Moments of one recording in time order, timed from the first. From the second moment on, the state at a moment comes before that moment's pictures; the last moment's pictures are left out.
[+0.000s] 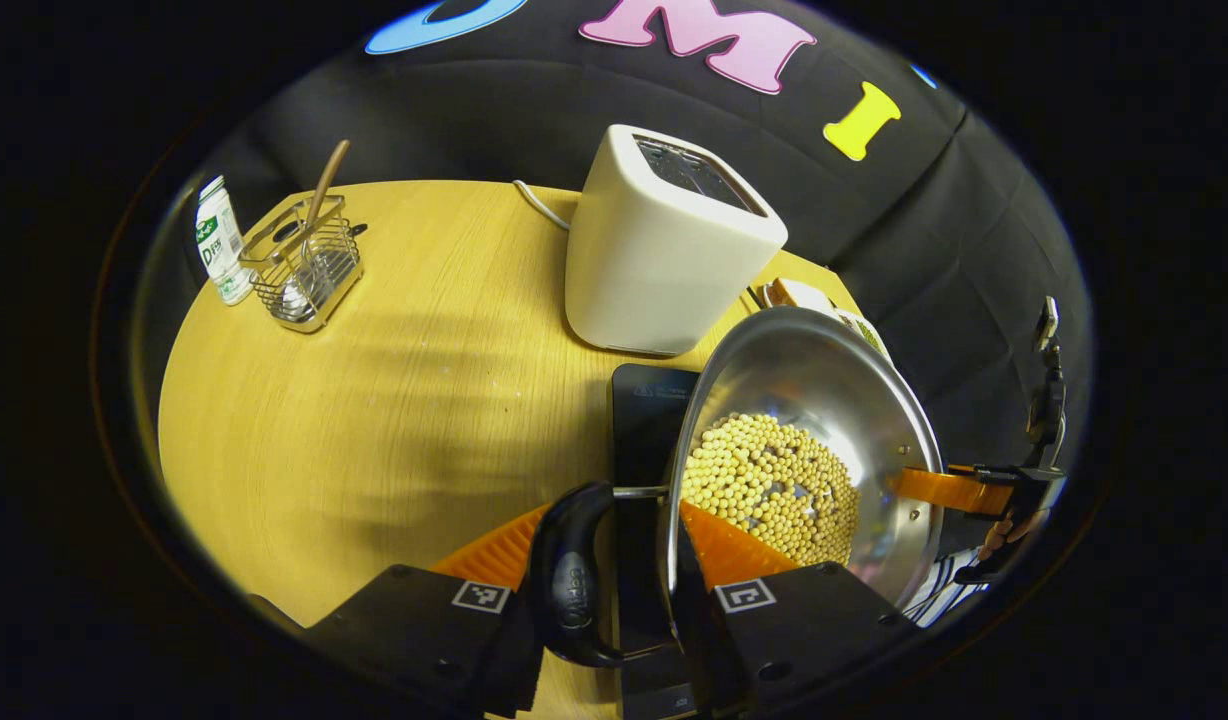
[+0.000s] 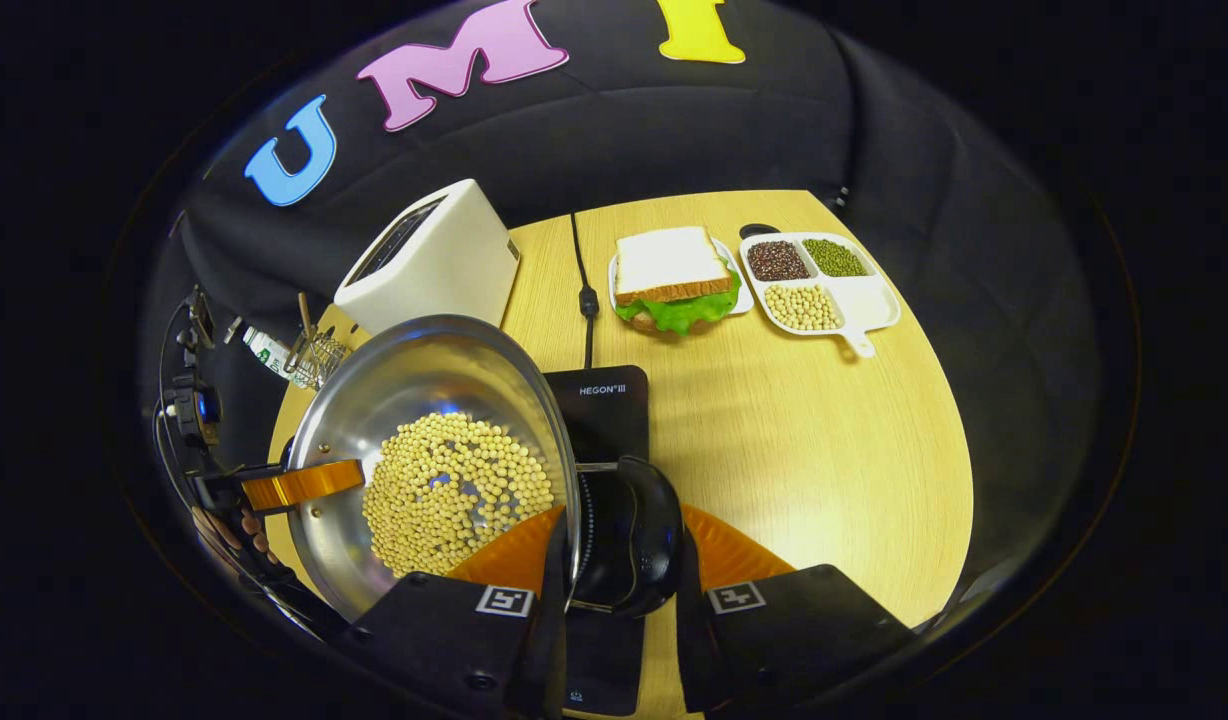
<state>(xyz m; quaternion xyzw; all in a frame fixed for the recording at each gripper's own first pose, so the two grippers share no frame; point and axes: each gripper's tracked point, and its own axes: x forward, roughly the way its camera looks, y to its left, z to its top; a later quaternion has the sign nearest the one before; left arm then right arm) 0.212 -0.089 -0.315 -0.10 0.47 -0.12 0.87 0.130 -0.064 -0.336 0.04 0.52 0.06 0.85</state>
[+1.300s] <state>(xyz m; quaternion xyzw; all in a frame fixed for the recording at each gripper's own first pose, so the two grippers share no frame) 0.177 -0.077 -0.180 -0.02 0.31 -0.07 0.95 0.133 -0.097 -0.230 0.03 0.35 0.03 0.94</state>
